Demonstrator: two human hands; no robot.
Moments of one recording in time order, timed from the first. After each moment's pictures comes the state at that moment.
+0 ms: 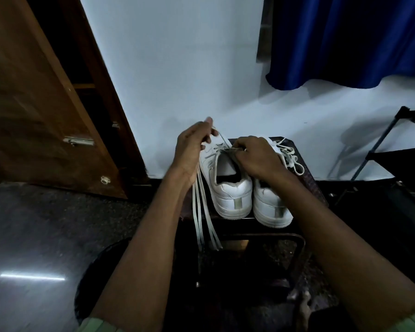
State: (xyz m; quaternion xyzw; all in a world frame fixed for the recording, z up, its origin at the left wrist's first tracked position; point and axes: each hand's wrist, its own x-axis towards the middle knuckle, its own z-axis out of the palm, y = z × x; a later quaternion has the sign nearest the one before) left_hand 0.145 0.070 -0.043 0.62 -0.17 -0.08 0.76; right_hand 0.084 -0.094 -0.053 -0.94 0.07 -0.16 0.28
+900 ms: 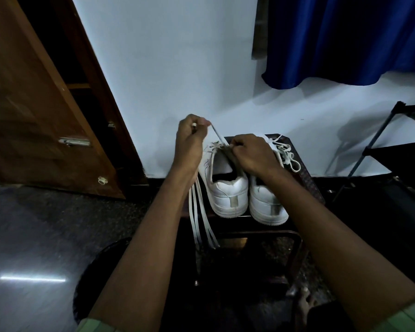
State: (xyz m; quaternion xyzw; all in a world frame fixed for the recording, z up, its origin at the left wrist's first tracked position) left_hand 0.148 0.054 -0.053 0.66 -0.16 0.03 0.74; right_hand 0.085 -0.095 -0.054 -0.93 0.11 -0.15 0.30
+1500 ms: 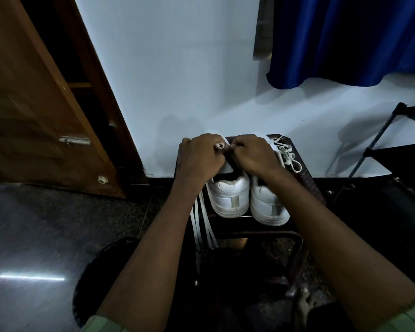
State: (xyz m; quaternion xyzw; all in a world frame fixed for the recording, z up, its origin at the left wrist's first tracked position) left_hand 0.135 0.051 -0.058 0.90 -0.28 0.16 0.30; right_hand 0.085 -0.094 -0.053 -0.93 0.12 -0.15 0.32
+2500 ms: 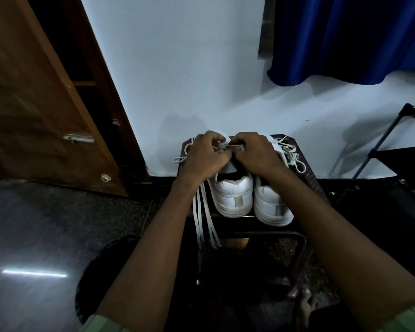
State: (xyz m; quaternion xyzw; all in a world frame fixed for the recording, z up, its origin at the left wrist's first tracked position) left_hand 0.134 0.059 -0.056 0.87 -0.22 0.00 0.45; right_hand 0.094 -0.098 -0.062 -0.93 0.08 -0.16 0.32
